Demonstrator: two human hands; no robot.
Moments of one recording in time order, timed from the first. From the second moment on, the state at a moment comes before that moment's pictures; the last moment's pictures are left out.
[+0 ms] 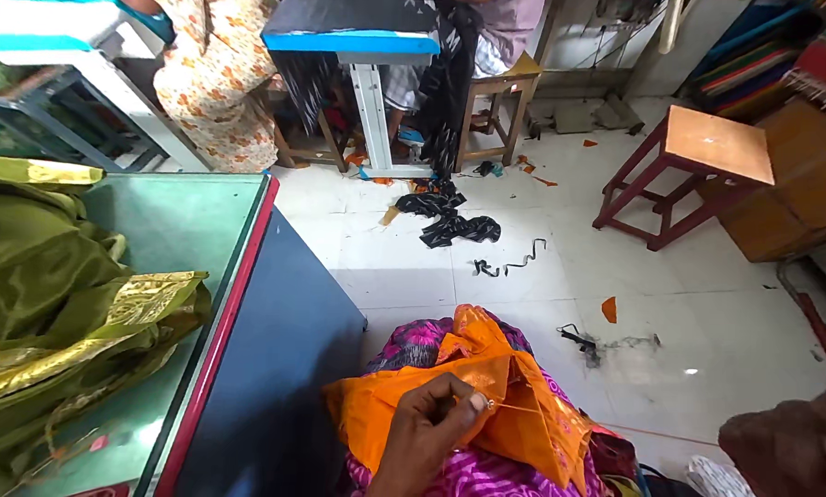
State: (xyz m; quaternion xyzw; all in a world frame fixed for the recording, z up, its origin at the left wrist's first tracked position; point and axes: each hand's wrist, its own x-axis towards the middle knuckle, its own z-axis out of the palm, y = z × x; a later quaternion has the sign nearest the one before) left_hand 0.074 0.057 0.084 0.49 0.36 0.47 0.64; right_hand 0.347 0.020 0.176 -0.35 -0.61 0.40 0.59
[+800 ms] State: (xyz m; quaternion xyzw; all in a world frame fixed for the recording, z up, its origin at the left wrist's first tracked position) left_hand 0.072 0.055 0.087 0.45 0.35 0.45 0.69; right_hand 0.256 0.016 0.118 -0.48 -0.56 0.51 0.44
